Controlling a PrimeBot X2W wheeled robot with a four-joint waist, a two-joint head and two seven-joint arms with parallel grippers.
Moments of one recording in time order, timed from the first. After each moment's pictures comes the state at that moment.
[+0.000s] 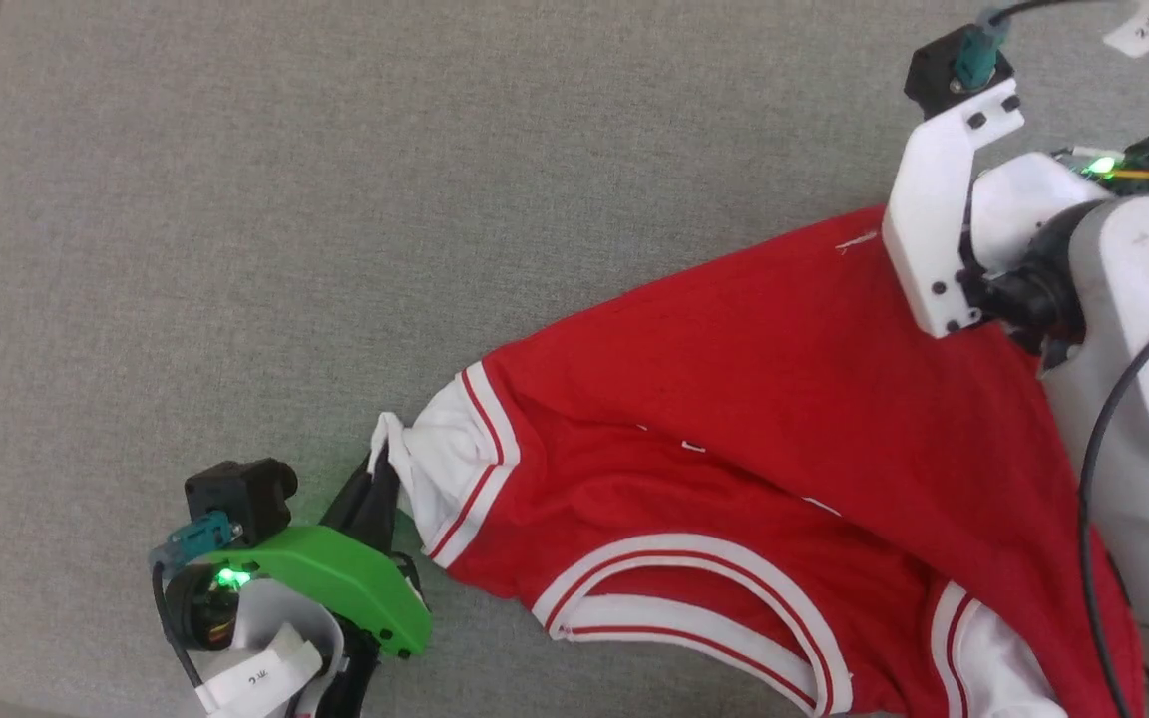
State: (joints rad) left arm -0.08 0.27 -0.33 -0.08 -0.63 0.18 0.09; right arm -0.83 -0.25 0.28 0.31 0.20 0.13 1.13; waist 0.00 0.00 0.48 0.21
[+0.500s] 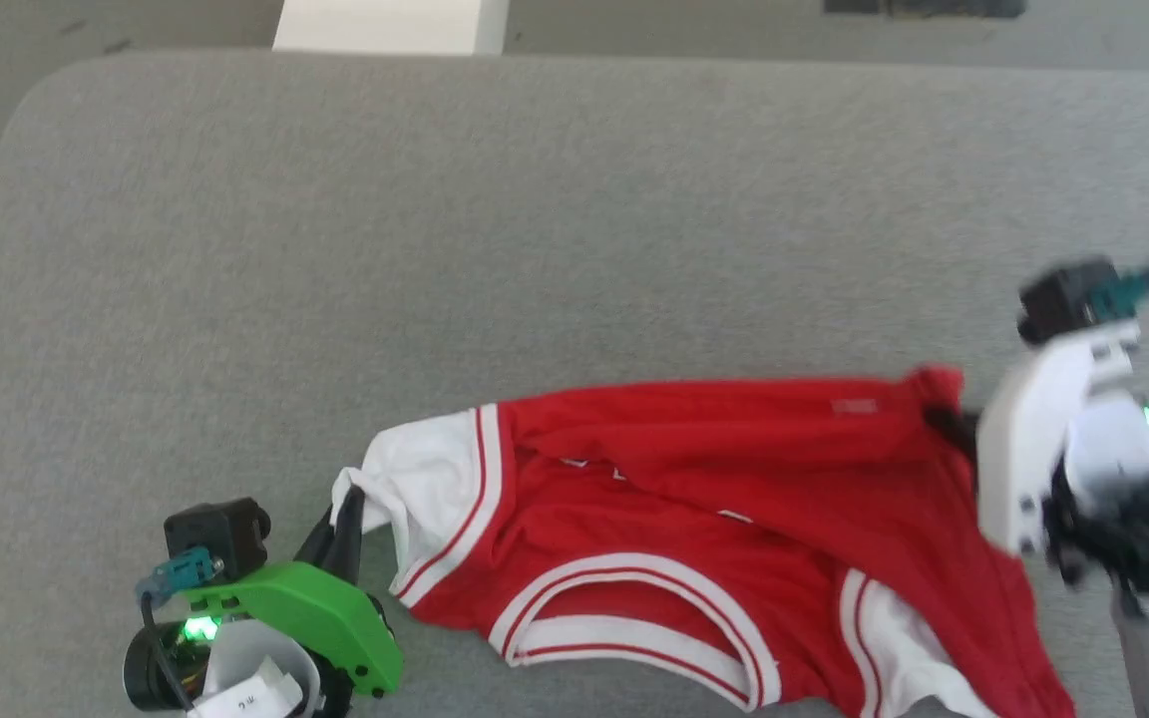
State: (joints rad) left arm -0.01 0.32 -0.32 -0.10 -0.61 0.24 0.13; right arm -0.33 -0.24 0.03 -0.08 0.42 0.13 1.03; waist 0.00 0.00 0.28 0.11
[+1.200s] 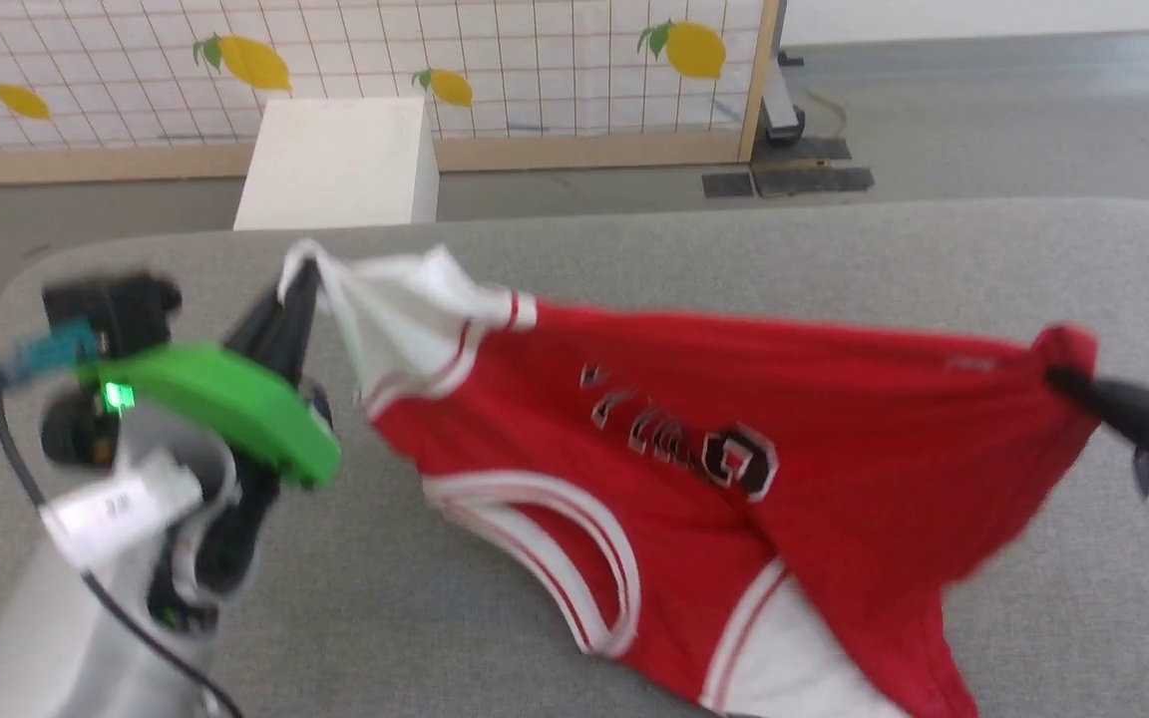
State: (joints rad) left arm -0.31 0.39 -0.25 -0.15 -0.72 0.13 0.23; right arm -0.27 -0.22 -0.26 -0.33 0.61 0.13 1.26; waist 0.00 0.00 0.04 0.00
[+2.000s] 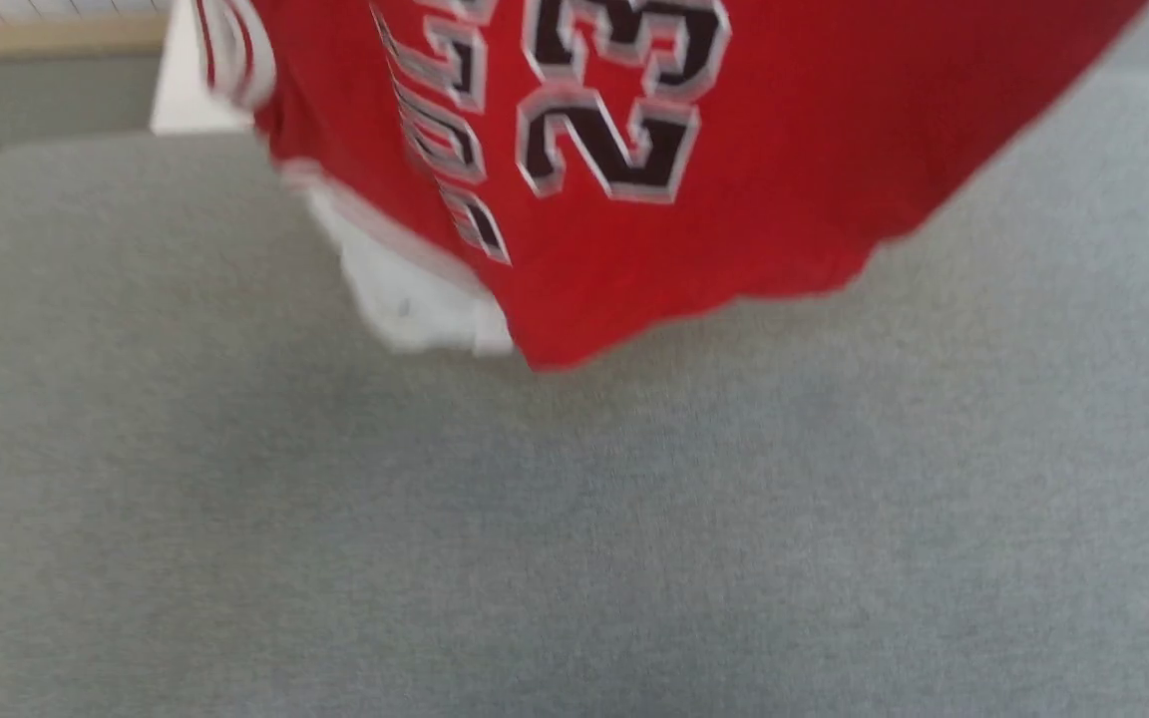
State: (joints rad) left arm -1.33 0.53 -0.25 0.27 -0.51 0.04 0.32; right arm -1.09 -0.20 -0.17 -0.09 0.38 0.13 1.28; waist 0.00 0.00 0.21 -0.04
